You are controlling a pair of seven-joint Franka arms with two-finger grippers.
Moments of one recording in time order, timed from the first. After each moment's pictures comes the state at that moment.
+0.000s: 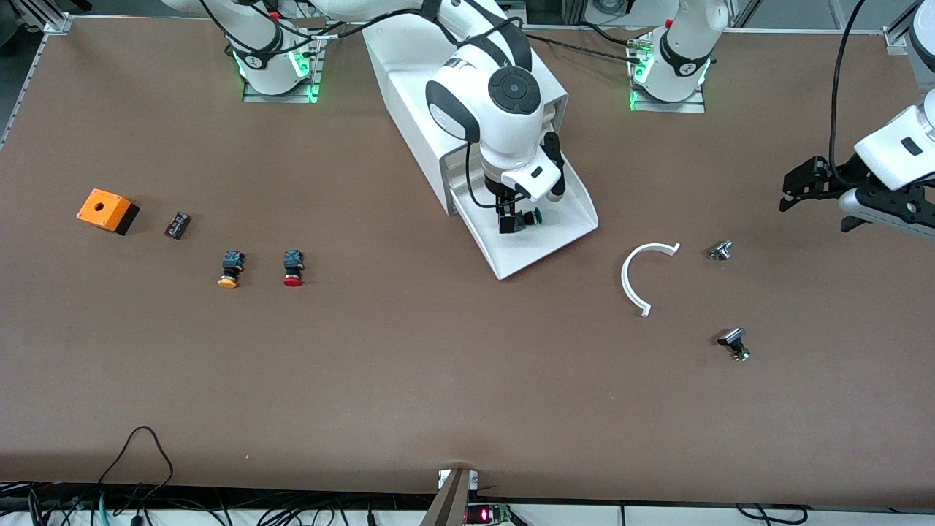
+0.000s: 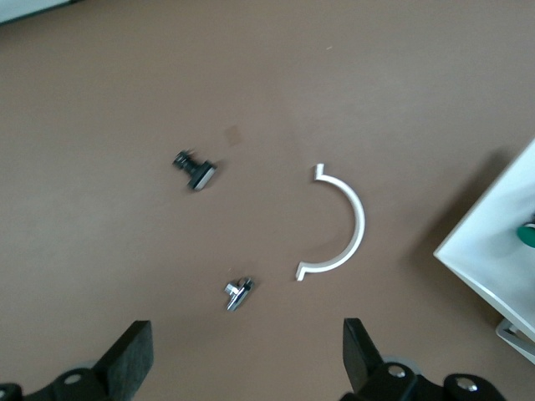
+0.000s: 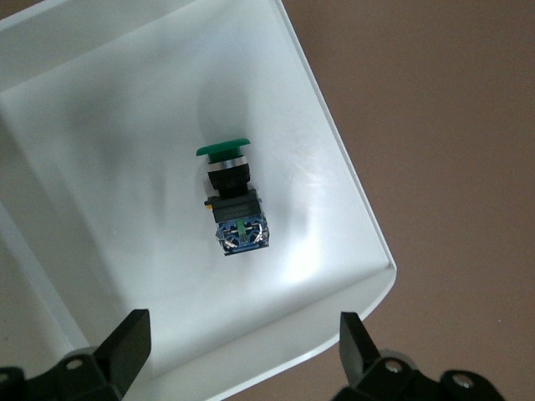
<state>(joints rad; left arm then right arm) 0.14 0.00 -0.13 -1.73 -0.02 1.77 0.30 0.90 0.77 0.00 -1.12 -0.02 1.93 -0.73</state>
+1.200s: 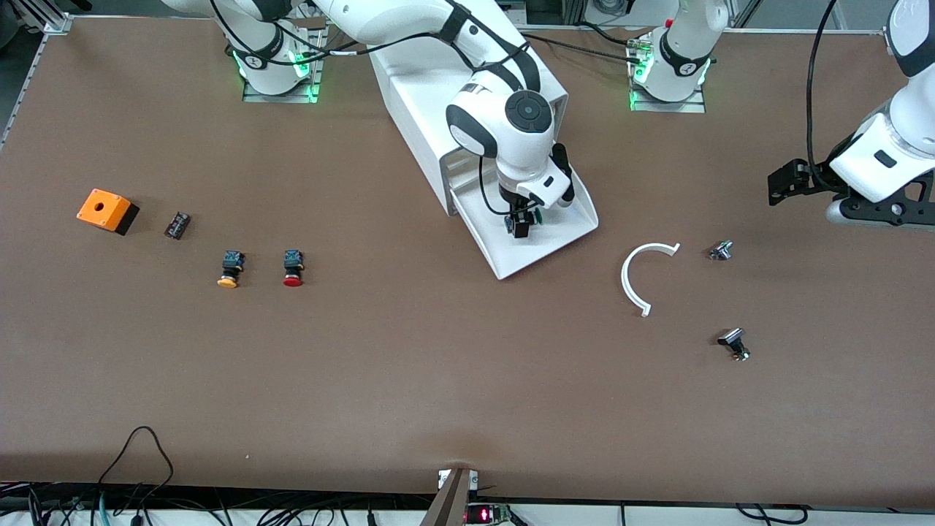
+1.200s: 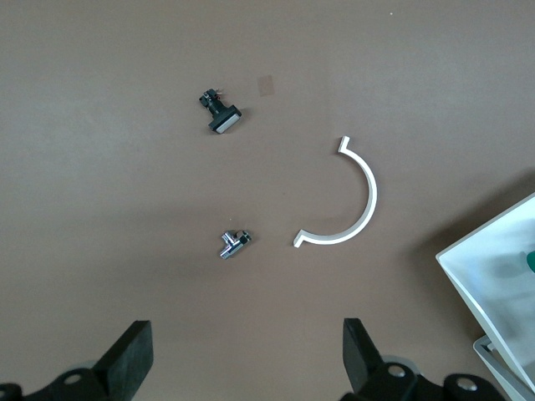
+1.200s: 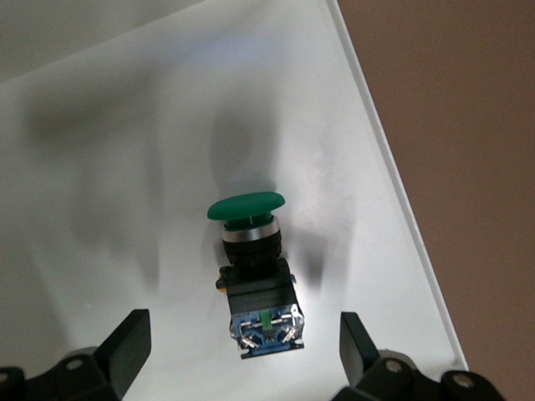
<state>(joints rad) 0.12 0.02 -0.16 -1.69 0.05 1.66 0.03 0.94 0.88 0.00 -1.12 -0.02 2.04 -0.73</state>
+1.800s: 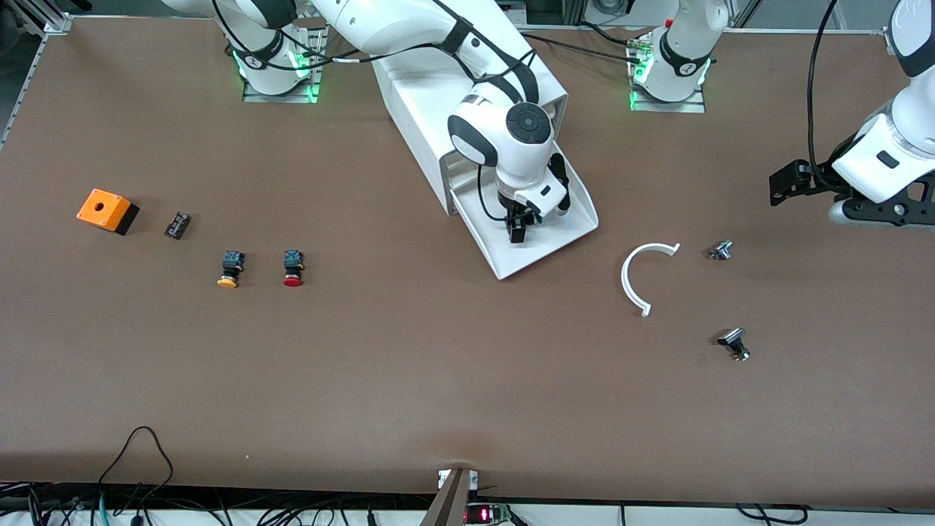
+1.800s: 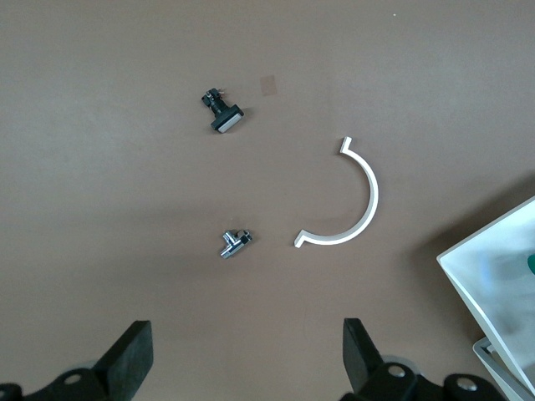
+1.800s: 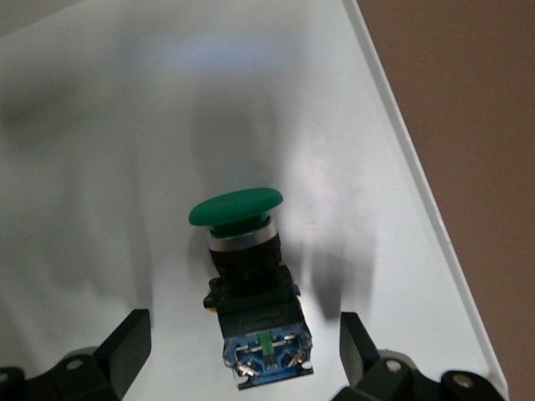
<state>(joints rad) 0.12 0.02 -0.16 -1.69 0.05 1.66 0.02 0.94 0.92 0.00 -1.12 -0.04 2.06 -0.68</state>
